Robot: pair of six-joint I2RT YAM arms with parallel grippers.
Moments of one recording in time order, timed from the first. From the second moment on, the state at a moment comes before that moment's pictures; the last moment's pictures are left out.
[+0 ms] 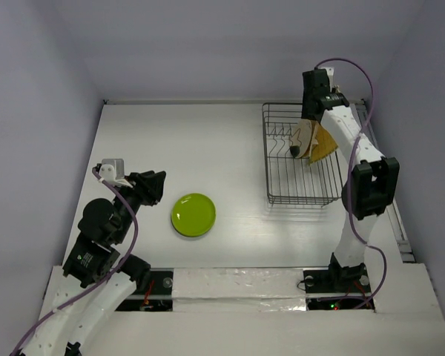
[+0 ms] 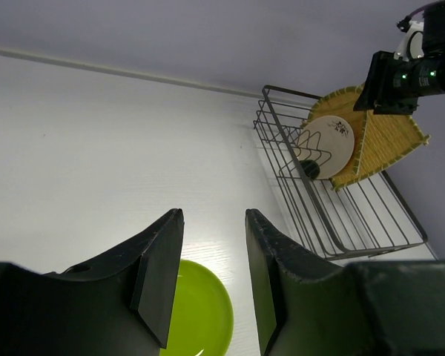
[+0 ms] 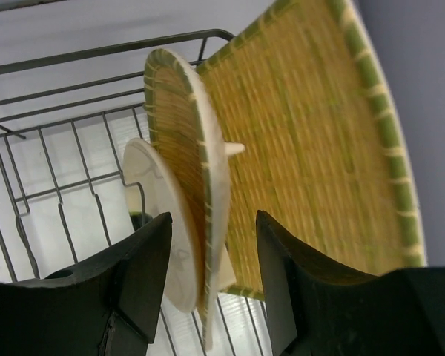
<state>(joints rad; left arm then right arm) -0.50 0.38 0.73 -0.35 -0.18 -0.41 0.20 1.92 1.87 -0.70 0.56 0.18</state>
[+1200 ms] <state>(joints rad) -0.49 0.38 0.73 -0.35 -0.16 -0.41 0.20 1.79 1.92 -0.68 0.74 0.07</state>
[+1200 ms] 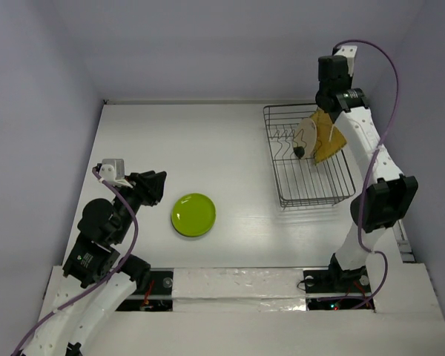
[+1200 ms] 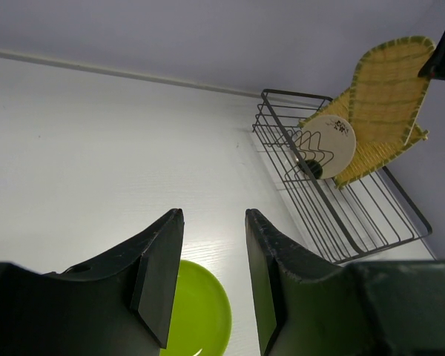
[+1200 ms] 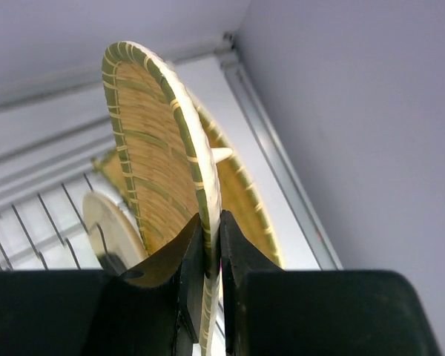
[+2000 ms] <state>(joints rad) -0.48 0.38 0.73 -0.35 -0.16 -0.41 0.43 1.51 1.86 -0.44 0.41 0.27</state>
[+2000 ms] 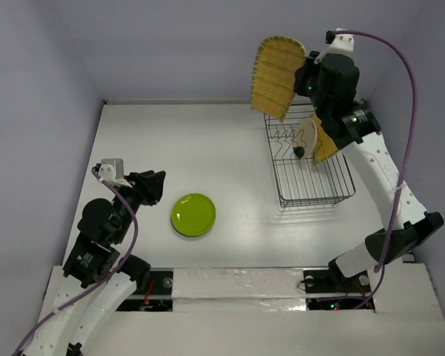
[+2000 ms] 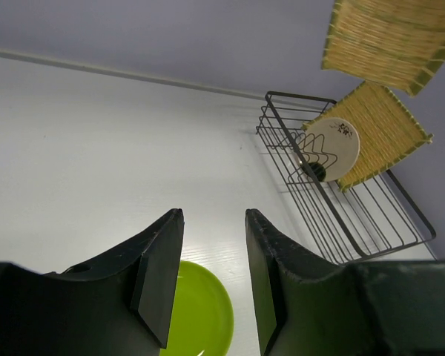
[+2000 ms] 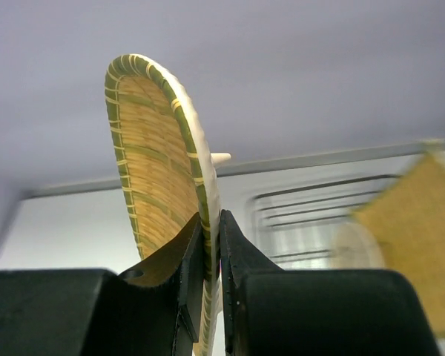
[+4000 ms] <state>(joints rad) -0.47 0.38 0.73 -0.35 -0.20 -0.41 0.73 2.29 1.95 -0.18 0.02 0.89</state>
